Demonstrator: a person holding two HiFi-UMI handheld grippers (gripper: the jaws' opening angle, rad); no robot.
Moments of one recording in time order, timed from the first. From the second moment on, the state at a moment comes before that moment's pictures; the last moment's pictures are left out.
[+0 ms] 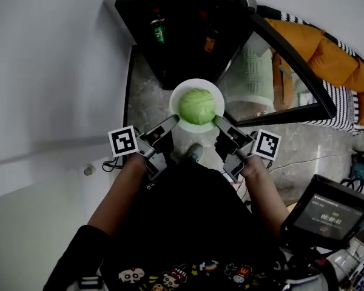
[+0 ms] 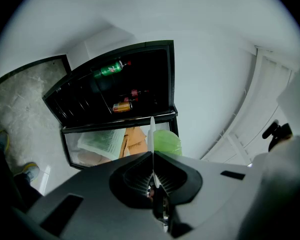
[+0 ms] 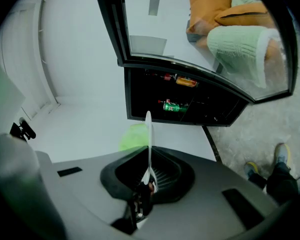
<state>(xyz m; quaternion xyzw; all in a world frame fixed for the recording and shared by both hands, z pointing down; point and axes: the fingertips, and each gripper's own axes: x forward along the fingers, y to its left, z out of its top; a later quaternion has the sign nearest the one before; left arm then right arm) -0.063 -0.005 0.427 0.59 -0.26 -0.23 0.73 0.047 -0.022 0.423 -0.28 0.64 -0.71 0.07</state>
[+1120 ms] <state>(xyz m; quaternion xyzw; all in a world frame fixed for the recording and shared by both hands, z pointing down) -0.063 -0.003 0.433 0.59 -0.26 -0.24 0.73 0.048 -0.019 0.428 -0.28 0.64 -0.71 0.07</state>
